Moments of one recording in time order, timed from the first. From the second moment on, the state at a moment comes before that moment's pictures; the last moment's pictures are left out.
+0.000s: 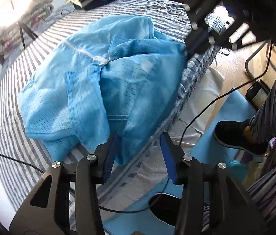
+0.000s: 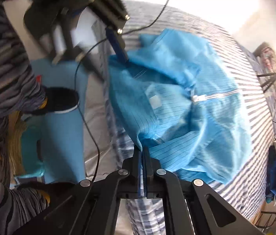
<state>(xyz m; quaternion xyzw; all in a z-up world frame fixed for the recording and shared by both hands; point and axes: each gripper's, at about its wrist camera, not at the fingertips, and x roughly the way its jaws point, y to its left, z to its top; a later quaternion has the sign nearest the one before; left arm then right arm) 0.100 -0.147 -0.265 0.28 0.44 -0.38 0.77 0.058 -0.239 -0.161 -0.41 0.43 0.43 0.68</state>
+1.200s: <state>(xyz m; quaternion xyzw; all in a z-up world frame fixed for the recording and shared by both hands) 0.208 0.016 -0.232 -0.12 0.45 -0.24 0.85 0.160 -0.394 -0.162 0.07 0.47 0.22 0.85</state>
